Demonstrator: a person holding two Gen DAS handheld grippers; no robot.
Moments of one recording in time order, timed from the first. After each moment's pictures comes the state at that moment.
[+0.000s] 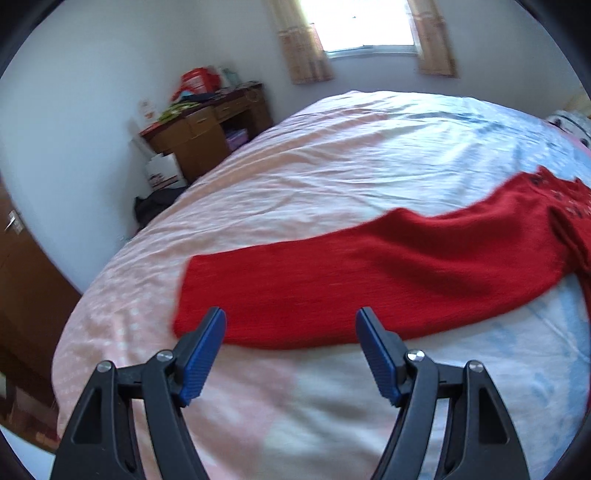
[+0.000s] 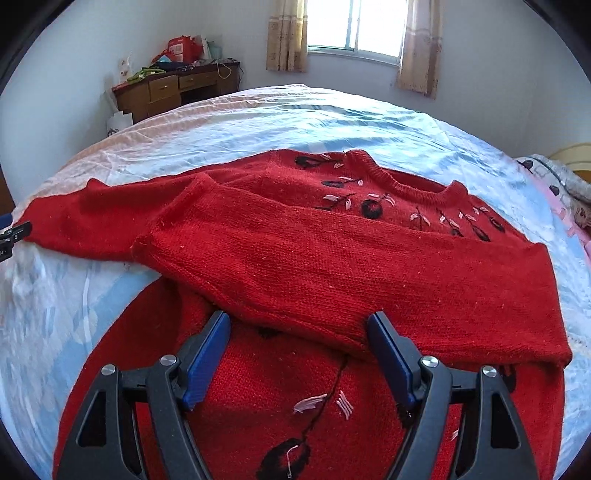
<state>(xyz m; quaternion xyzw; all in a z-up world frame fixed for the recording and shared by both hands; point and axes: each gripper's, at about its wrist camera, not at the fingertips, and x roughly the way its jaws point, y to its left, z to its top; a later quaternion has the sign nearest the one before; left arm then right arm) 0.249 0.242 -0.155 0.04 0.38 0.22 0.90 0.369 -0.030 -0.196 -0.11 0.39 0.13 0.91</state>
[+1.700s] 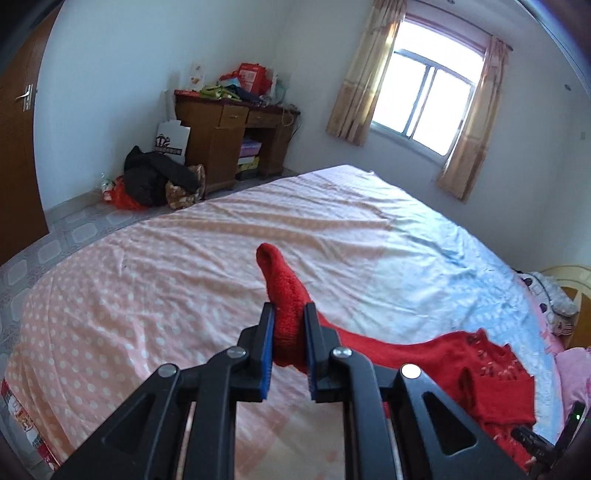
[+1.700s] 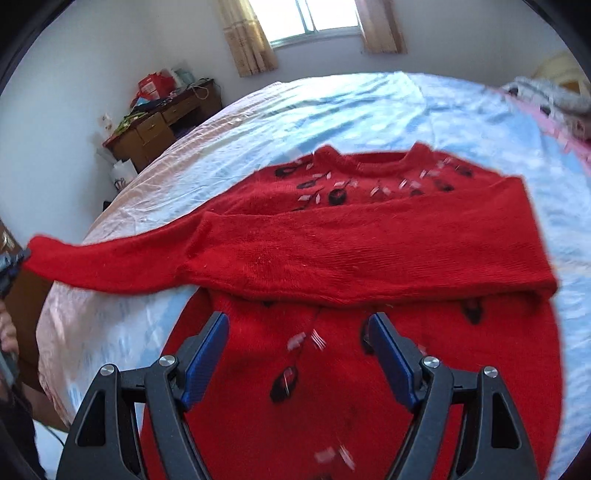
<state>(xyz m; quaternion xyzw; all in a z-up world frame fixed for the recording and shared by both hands) 0.209 0.316 -0.059 -0.21 0.27 0.17 0.92 0.337 -0.088 -0.140 0.03 0.43 0.15 0.89</state>
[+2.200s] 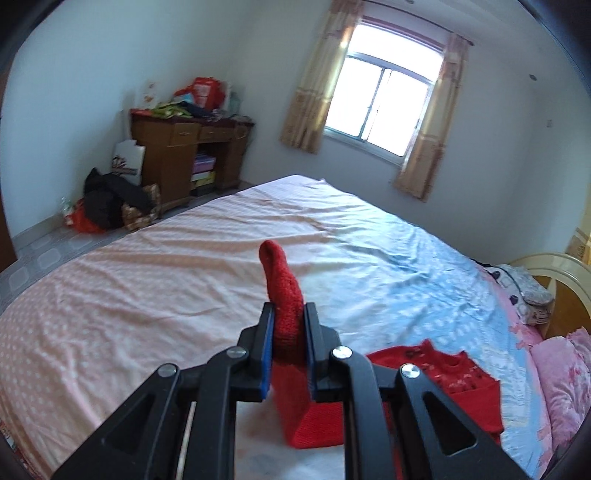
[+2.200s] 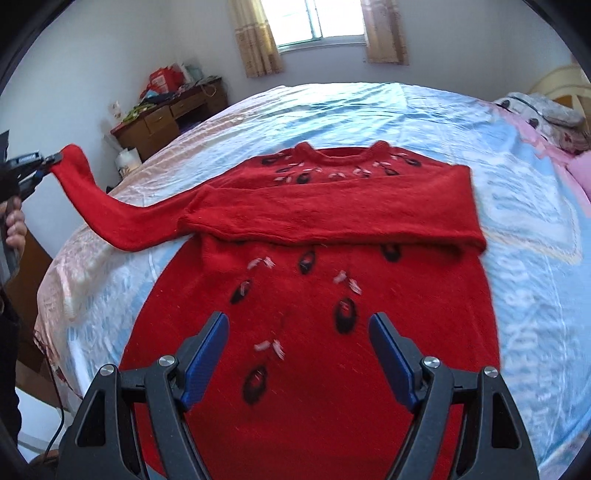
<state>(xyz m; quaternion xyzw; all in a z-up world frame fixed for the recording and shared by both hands) 0.261 0.228 -0.010 -0.19 0.25 0.10 0.94 0.265 -0.152 -0.132 0.01 0.42 0.15 0.89</state>
